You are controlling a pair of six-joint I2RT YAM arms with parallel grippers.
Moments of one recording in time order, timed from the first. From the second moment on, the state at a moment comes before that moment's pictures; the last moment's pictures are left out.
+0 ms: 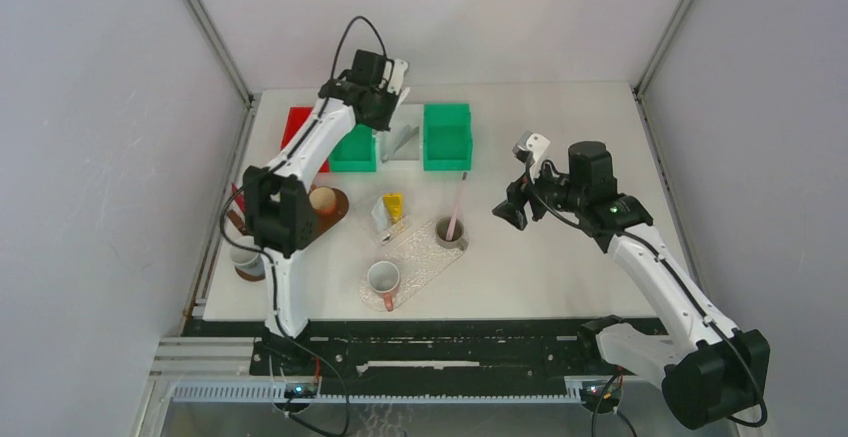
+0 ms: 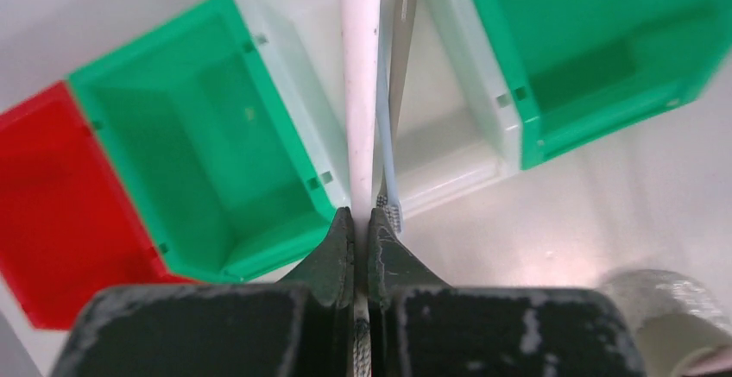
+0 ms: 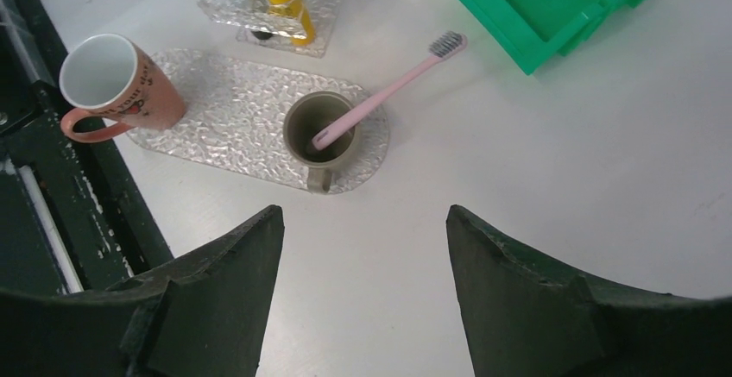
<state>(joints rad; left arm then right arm) -0.36 2.14 2.04 -0.80 -0.03 0.13 0.30 1.06 0.89 -0.42 -0.61 -0.26</state>
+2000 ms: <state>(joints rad) -1.00 1.45 1.21 -0.65 0.50 -0.34 0.61 0.98 0.75 -0.69 -0.88 -1.08</state>
